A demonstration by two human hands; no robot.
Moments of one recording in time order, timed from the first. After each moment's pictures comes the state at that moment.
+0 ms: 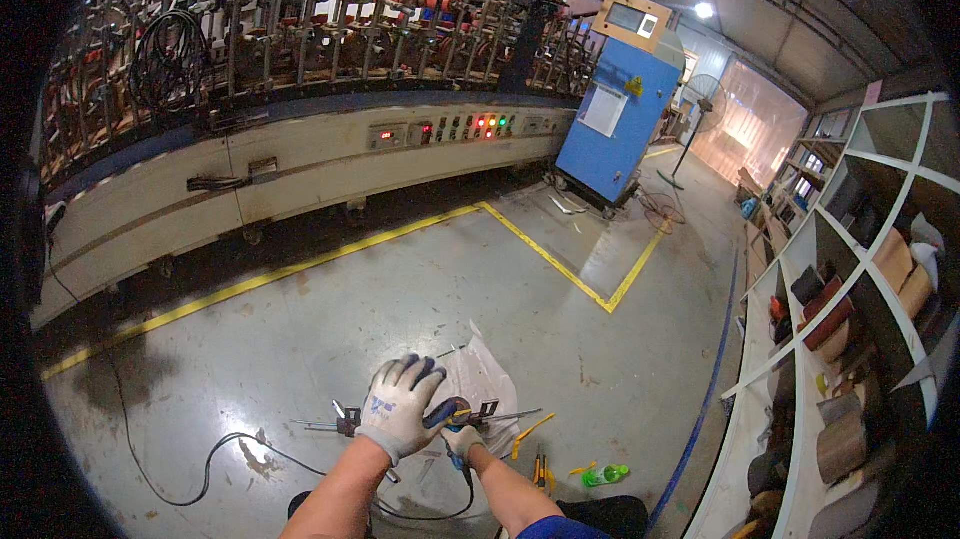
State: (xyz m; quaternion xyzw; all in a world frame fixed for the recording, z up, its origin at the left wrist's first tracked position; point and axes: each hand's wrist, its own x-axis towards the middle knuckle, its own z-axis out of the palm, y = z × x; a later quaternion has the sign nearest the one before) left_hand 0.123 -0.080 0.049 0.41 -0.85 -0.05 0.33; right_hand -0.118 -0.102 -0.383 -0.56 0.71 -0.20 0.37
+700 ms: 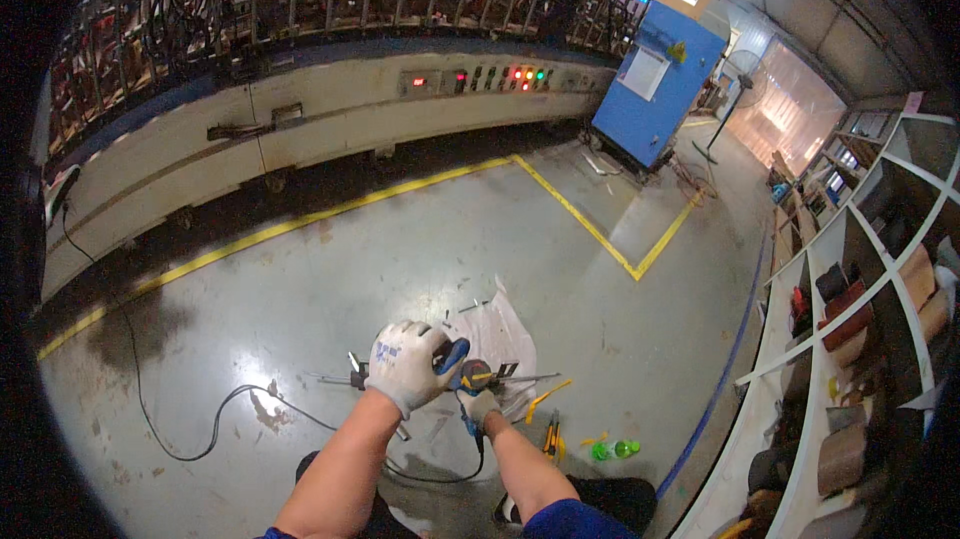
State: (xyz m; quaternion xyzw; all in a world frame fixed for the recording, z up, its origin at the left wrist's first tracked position) left_hand 0.117 -0.088 0.060 0.47 -0.81 -0.11 0.33; right_hand -0.129 -0.067 -0.335 -0.60 0.67 -0.21 0.38
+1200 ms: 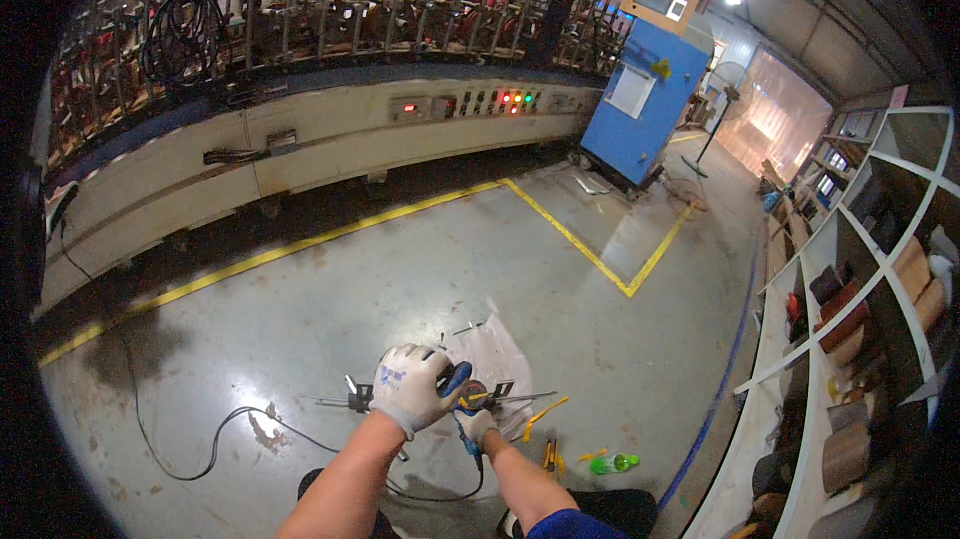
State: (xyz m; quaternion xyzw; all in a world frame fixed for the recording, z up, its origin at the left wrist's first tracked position) left_hand 0.112 -0.086 0.052 0.45 -0.82 -0.09 0.34; right_hand -0.111 -0.073 -0.298 -0.57 0.66 -0.28 0.40
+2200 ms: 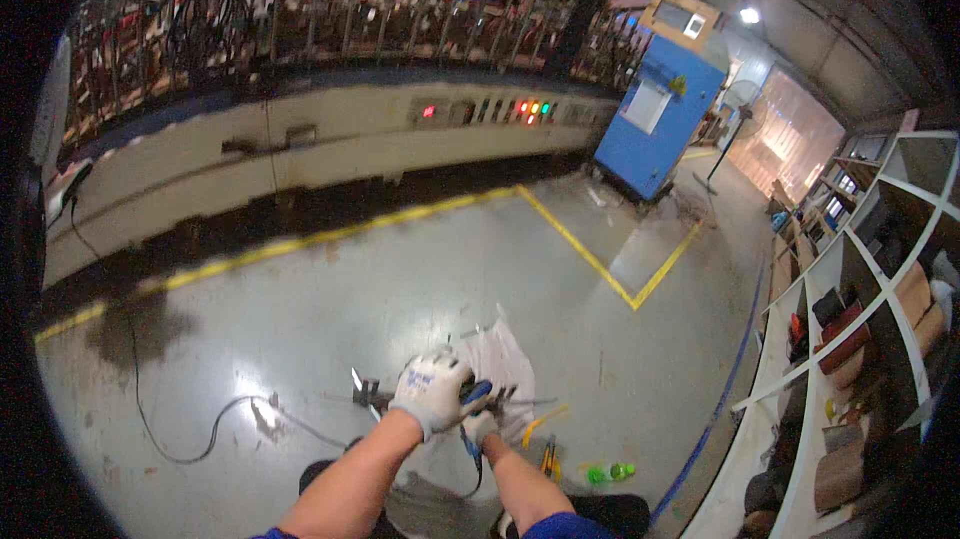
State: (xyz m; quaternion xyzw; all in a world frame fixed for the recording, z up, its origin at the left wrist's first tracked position) left_hand 0.103 -0.080 0.050 0.44 -0.85 -0.13 0.25; right_hand -0.098 -0.088 -0.269 -0.52 0.71 -0.23 0.42
